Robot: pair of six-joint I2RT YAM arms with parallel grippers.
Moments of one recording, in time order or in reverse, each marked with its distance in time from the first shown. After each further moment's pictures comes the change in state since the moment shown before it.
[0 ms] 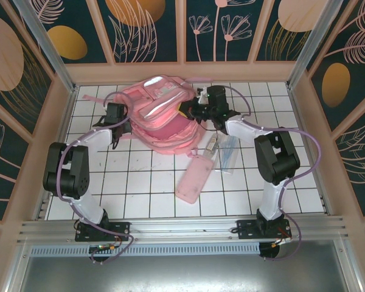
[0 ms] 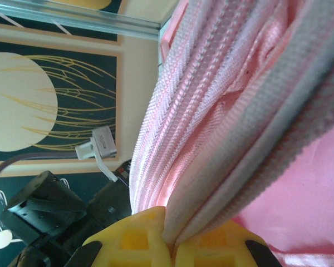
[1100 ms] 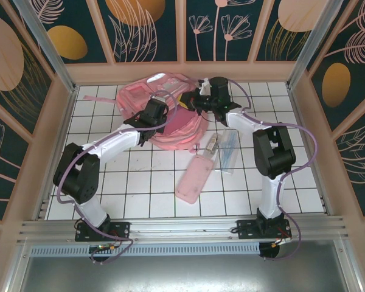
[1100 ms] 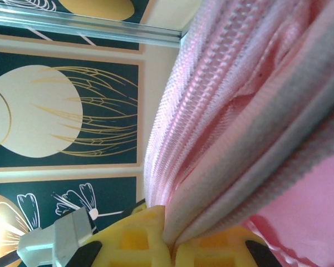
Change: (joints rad) left arm -0.409 0.031 0.212 -0.111 -0.175 0.253; right arm -0.038 0.080 0.131 -0.003 -0.089 0.050
